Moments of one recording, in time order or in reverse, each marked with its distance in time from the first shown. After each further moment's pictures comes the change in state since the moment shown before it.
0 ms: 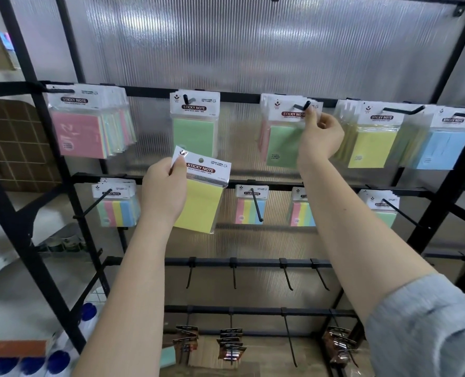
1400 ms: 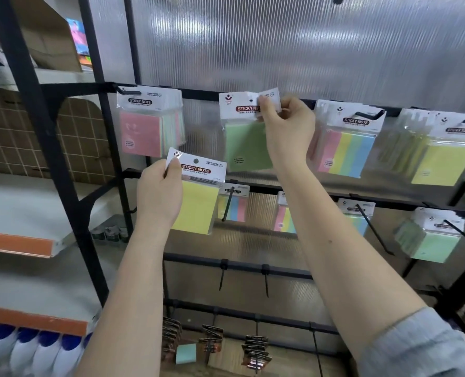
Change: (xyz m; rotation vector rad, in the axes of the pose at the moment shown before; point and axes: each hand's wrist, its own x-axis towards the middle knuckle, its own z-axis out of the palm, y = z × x) left_hand 0.021 -0.042 -0.069 -0.031 0.150 -0.026; right_hand -0.112 -0.027 0.081 -0.029 -0.423 -0.267
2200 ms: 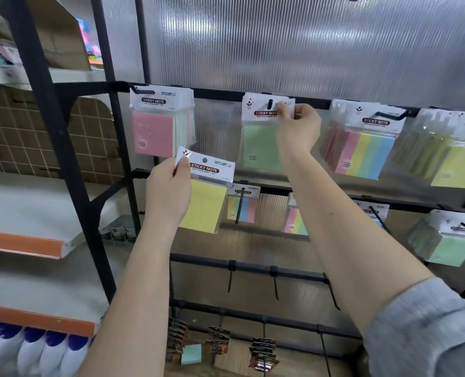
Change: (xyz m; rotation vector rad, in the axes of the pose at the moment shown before) left_hand 0.013 -0.008 -0.008 0.009 -0.030 0.015; right_hand 0.029 0.027 0.029 -0.050 0.111 0.206
